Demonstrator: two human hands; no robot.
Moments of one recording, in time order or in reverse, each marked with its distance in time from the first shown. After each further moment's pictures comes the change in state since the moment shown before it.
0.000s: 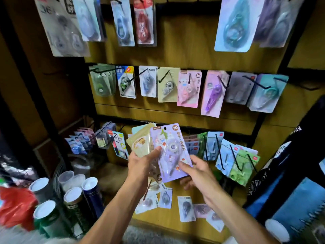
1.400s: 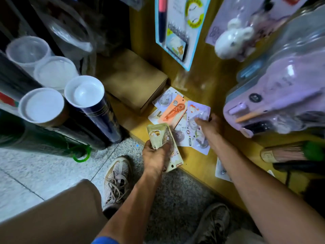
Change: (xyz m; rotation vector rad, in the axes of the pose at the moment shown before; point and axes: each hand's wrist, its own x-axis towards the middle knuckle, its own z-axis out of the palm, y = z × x) left_hand 0.167 -0.344 -0.220 -0.053 0.591 -0.559; right_hand 0.339 0.370 0.121 -0.680 0.144 0.344
